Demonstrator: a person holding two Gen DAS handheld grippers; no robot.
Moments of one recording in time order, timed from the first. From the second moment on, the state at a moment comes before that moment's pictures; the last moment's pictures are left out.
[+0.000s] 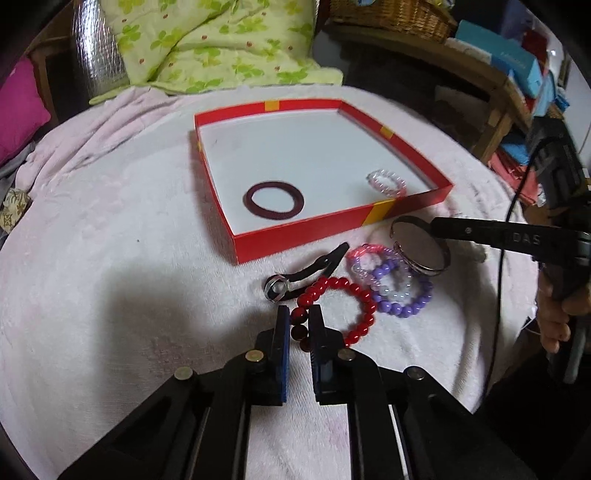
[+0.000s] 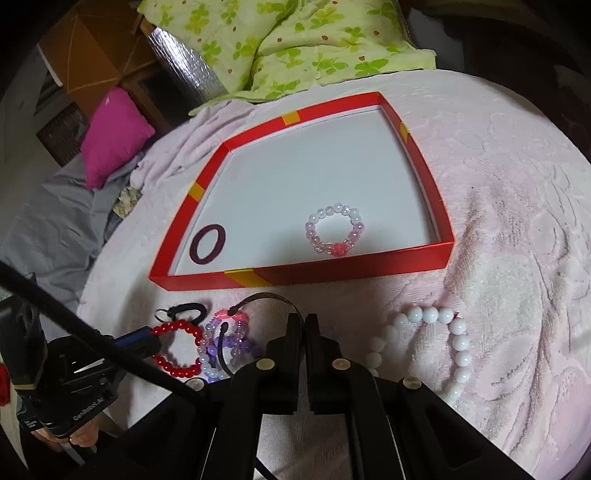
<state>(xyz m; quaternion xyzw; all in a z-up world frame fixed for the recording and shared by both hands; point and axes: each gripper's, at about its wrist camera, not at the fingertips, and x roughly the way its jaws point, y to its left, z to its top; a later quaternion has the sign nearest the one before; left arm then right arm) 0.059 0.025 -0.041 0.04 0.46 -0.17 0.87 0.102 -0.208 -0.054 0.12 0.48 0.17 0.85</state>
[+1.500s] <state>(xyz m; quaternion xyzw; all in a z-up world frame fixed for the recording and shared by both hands) 0.141 -0.019 0.021 -0.04 0.38 -0.23 0.89 0.195 -0.236 -0.021 0.23 0.42 0.08 0.87</state>
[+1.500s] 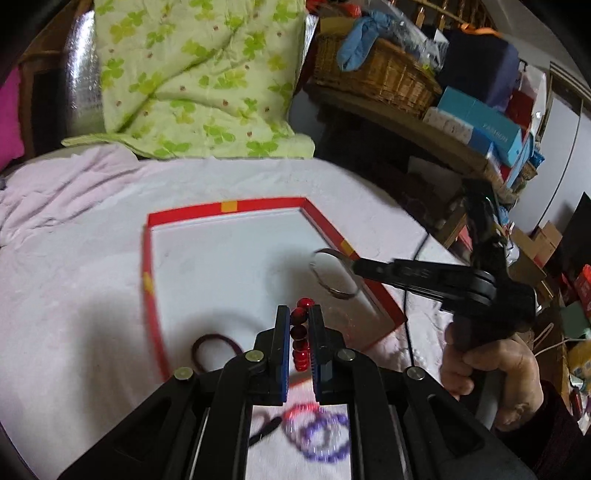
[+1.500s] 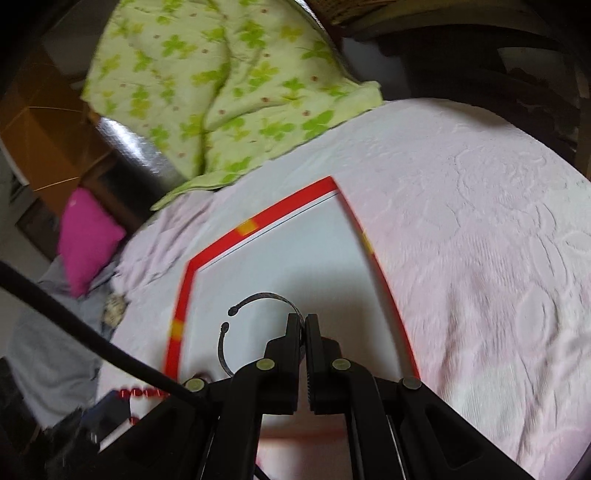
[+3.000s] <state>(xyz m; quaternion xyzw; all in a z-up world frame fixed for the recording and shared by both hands) 0.024 0.043 -0.015 0.02 0.38 0.05 0.92 0.064 -0.199 0.022 0.16 0.36 0.09 0.91</state>
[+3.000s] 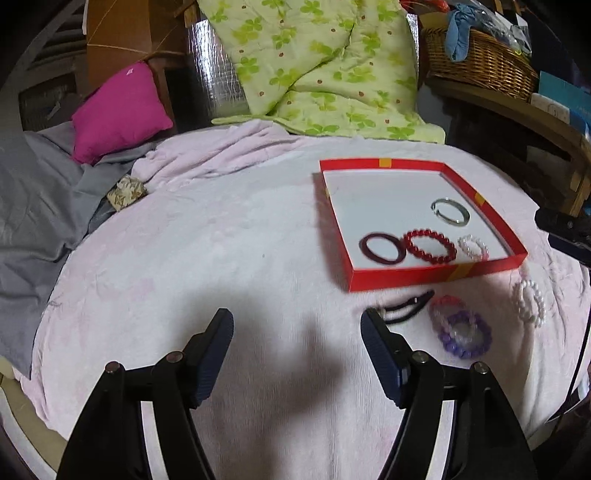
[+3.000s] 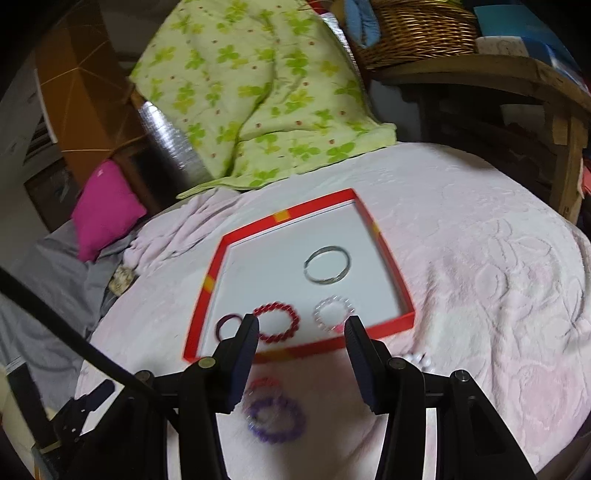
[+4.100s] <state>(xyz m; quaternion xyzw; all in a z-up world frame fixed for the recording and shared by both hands) -0.018 0.040 -0.041 0.01 0.40 0.03 0.92 0.076 -0.256 0.017 0.26 0.35 0.15 0.89</state>
